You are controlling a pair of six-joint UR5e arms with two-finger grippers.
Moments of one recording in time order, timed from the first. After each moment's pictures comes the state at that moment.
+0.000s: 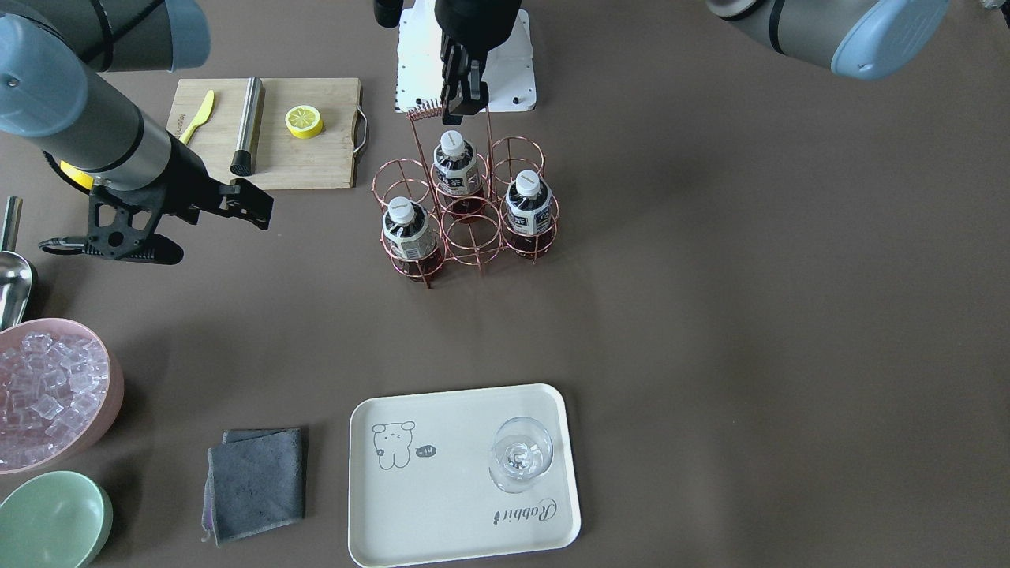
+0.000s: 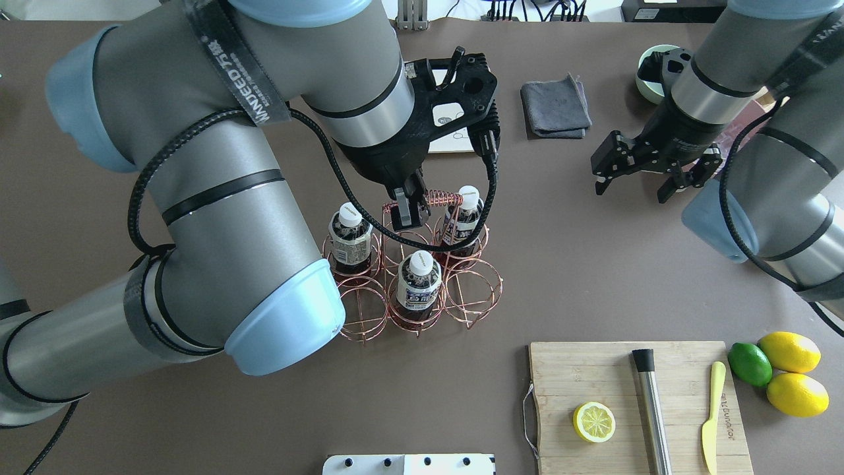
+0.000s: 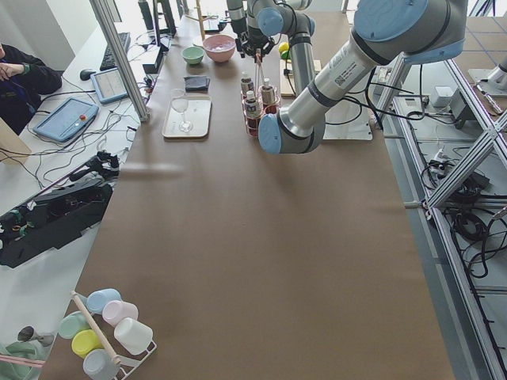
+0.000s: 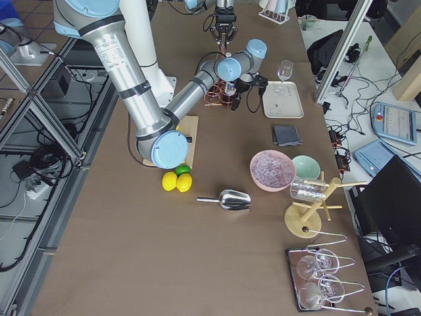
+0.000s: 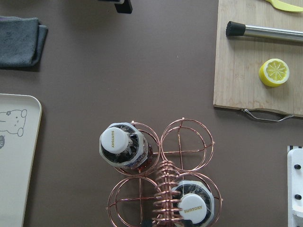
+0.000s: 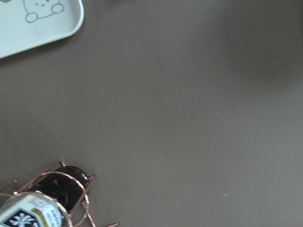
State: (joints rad) left arm -0.64 -2.57 -1.88 -1.20 -2.09 0.25; right arm 0.90 -1.06 1.85 -1.86 2.35 1.00
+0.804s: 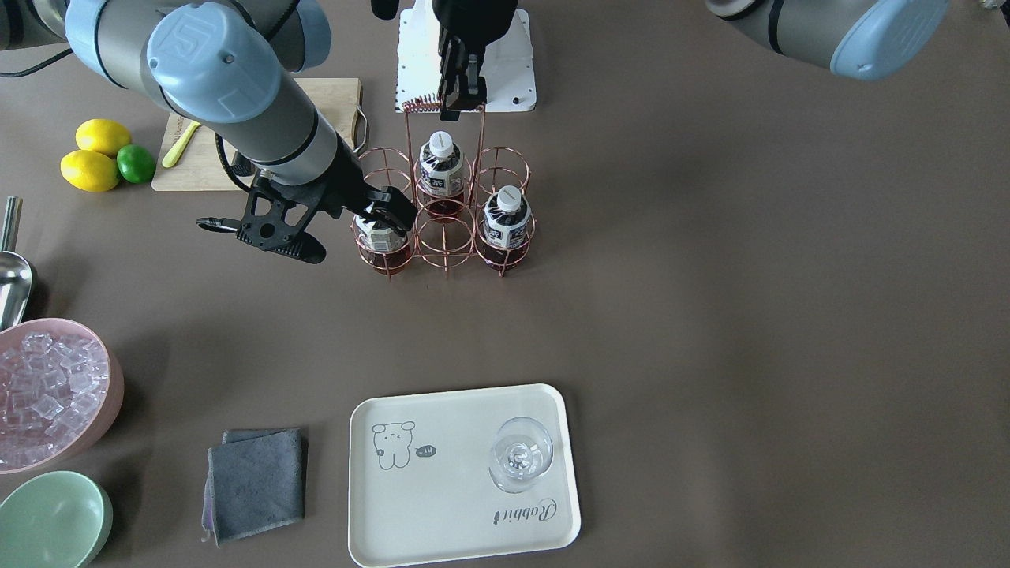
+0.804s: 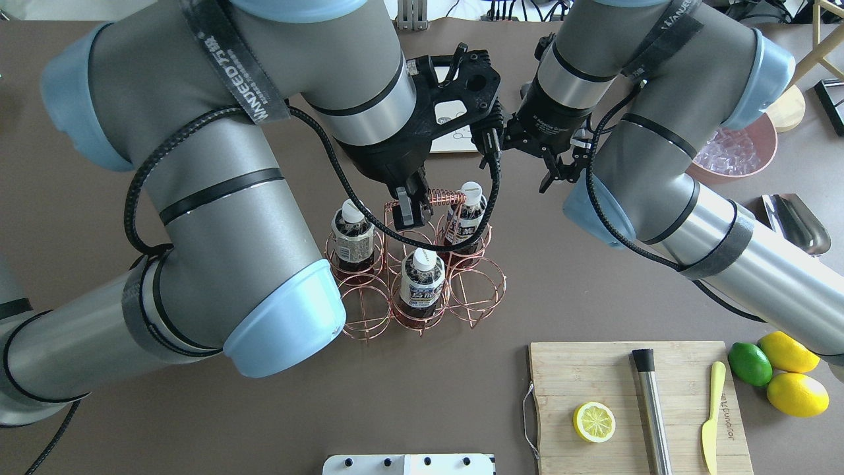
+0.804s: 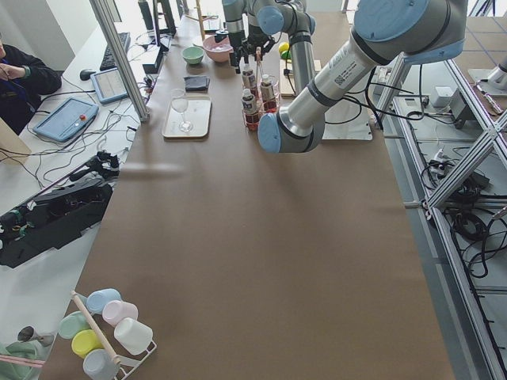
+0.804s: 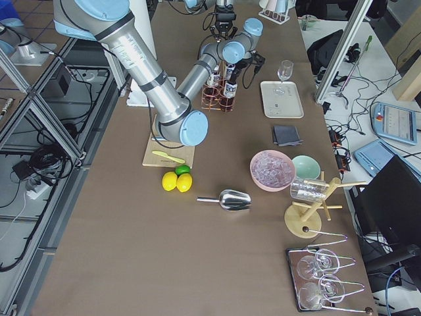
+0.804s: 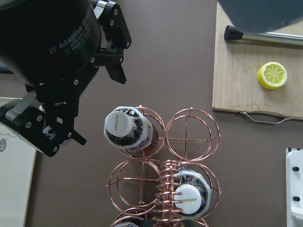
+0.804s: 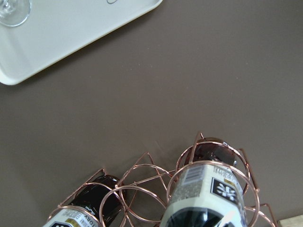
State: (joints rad) left arm -0.64 -2.57 -1.89 -1.20 -2.09 0.25; right arm 0.79 -0.84 1.72 -1.74 2.32 1.40
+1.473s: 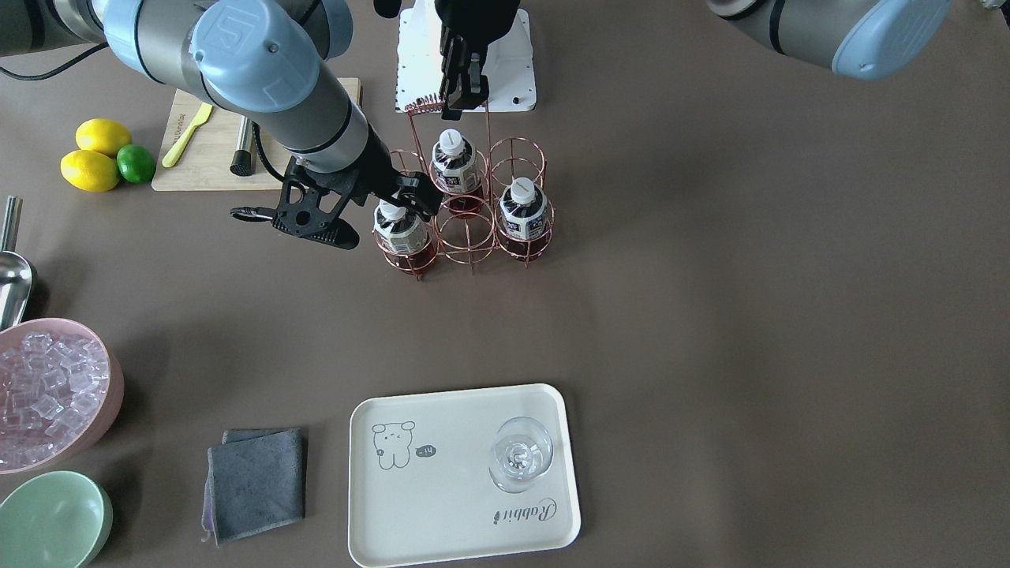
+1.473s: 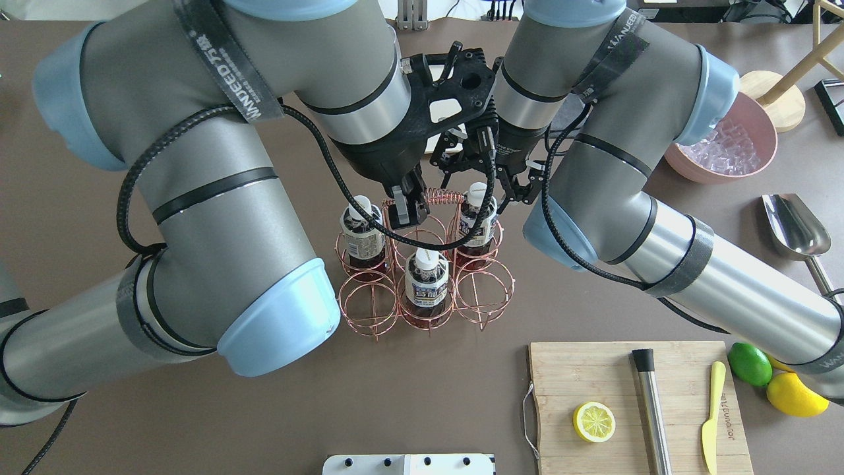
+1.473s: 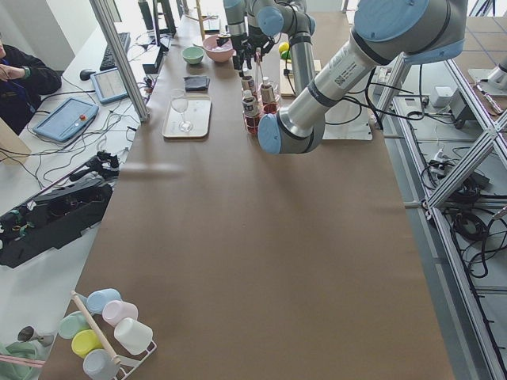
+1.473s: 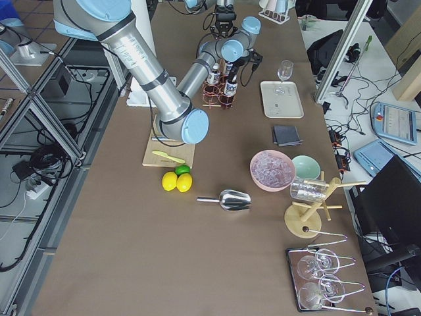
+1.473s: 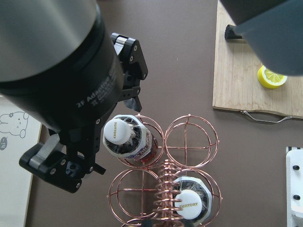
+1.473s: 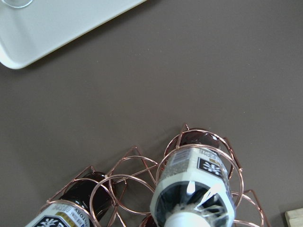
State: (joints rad) left arm -0.64 -2.57 -1.89 -1.20 -2.09 0.25; right arm 0.76 -0.82 1.72 -1.74 2.32 1.40
